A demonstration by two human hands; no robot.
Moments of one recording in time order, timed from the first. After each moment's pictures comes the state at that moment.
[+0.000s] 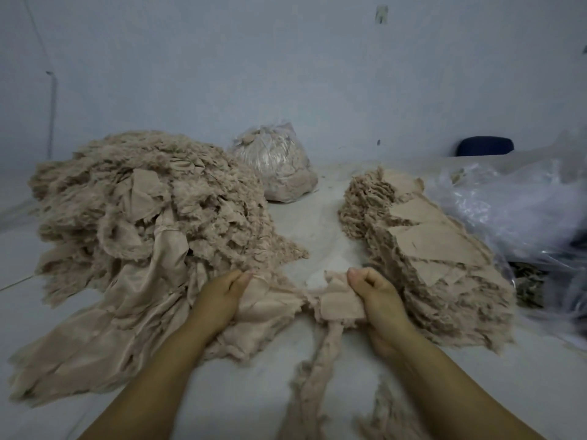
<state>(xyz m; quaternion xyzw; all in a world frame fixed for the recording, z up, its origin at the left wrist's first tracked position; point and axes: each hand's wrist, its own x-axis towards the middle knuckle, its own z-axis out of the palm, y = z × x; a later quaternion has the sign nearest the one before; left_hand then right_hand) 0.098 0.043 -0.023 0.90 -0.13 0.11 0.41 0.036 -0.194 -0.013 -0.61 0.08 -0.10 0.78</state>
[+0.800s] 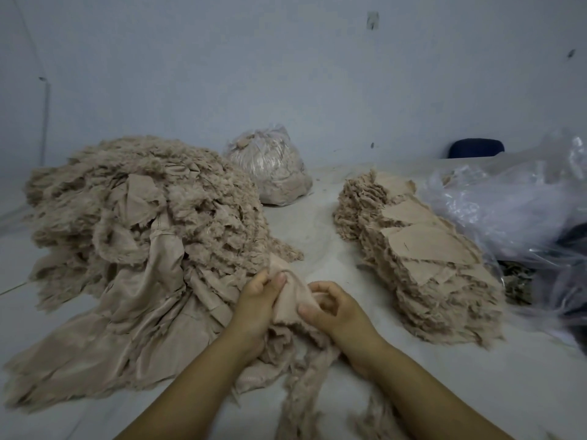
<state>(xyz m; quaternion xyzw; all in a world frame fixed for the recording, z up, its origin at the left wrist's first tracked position) 0.055 -0.026 -0.004 0.59 -0.06 -0.05 0.80 0.015 -0.169 -0.018 -0.68 -0.06 -0.01 0.73</state>
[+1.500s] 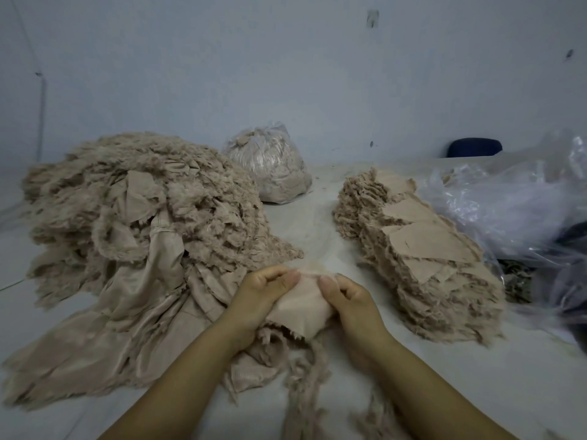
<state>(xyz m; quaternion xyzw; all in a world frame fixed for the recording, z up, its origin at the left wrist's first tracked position) 0.050 -0.015 0.015 0.64 -0.16 -0.10 0.74 0.014 -0.167 -0.009 -0.65 -0.04 -0.08 0.76</state>
